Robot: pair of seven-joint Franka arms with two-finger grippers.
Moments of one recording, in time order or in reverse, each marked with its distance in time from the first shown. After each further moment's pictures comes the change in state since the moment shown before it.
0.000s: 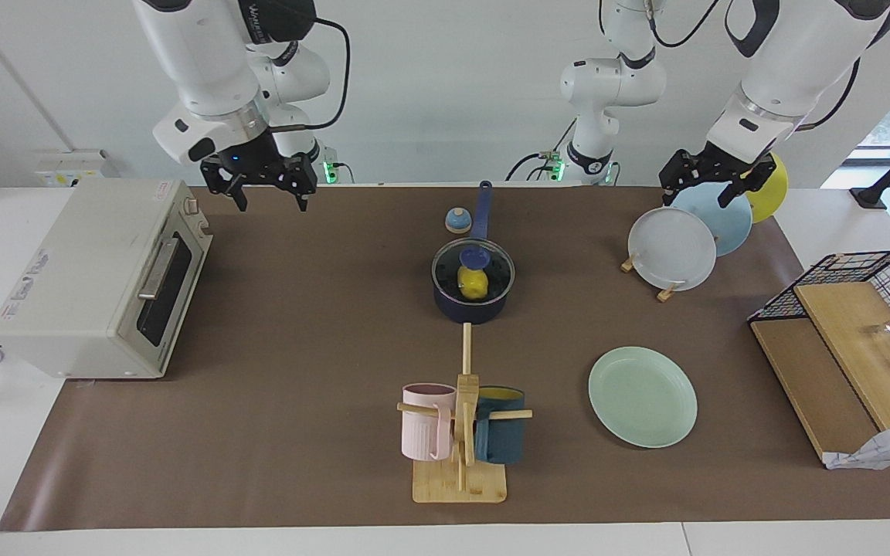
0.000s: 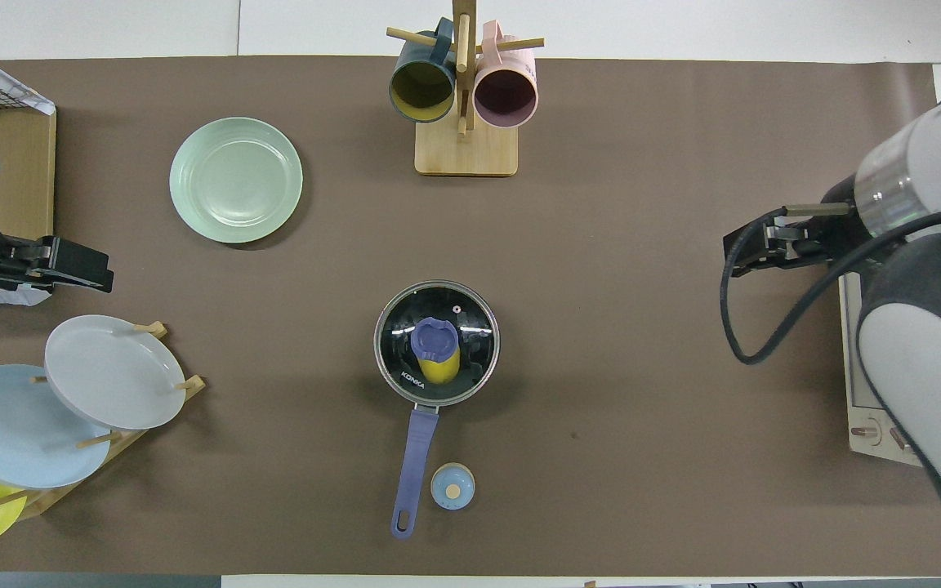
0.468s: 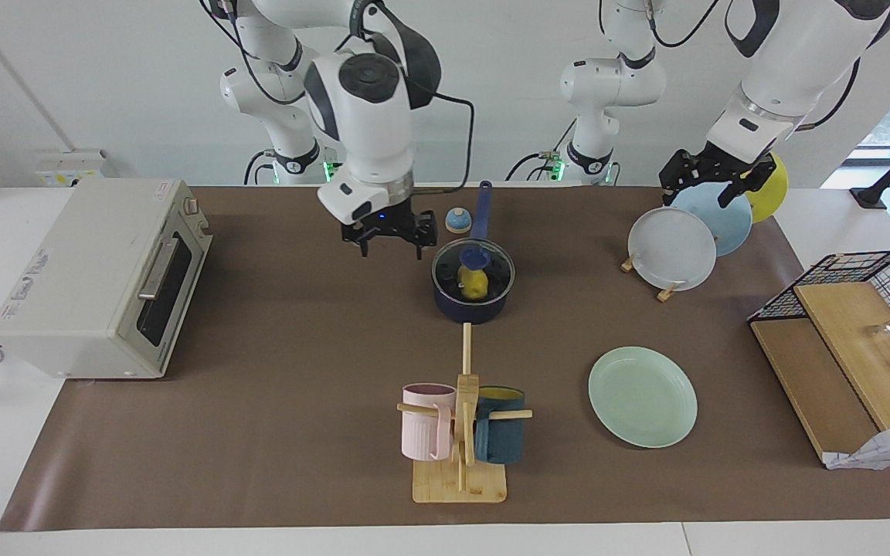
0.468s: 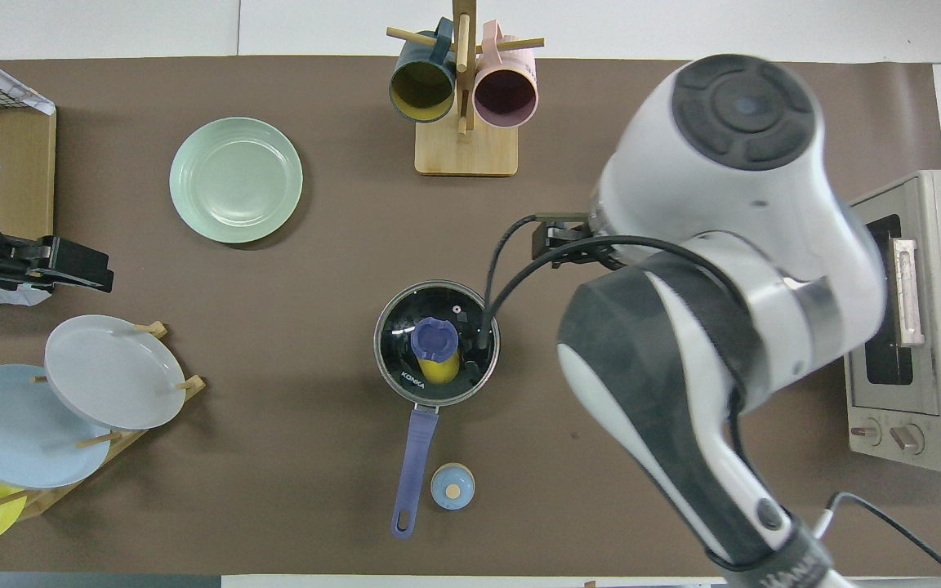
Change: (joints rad) left arm 0.000 0.000 0.000 0.000 0.000 0.000 0.000; right arm 0.231 0.142 0.002 0.003 0.008 0.177 0.298
